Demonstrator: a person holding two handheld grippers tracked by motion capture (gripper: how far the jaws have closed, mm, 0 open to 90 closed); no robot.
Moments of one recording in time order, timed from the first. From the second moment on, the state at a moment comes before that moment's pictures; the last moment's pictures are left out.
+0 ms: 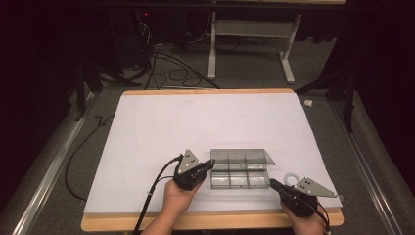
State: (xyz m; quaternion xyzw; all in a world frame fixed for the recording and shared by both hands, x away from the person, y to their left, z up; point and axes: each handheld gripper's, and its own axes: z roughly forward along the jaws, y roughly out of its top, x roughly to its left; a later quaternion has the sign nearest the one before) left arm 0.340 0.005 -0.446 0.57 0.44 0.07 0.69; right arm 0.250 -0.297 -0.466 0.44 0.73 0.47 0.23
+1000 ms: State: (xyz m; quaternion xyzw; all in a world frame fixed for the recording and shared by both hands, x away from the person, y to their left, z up) left arm 0.380 -0.004 -0.449 0.55 0.46 0.09 0.69; right arm 0.250 -0.297 -0.466 0.44 0.73 0.47 0.23
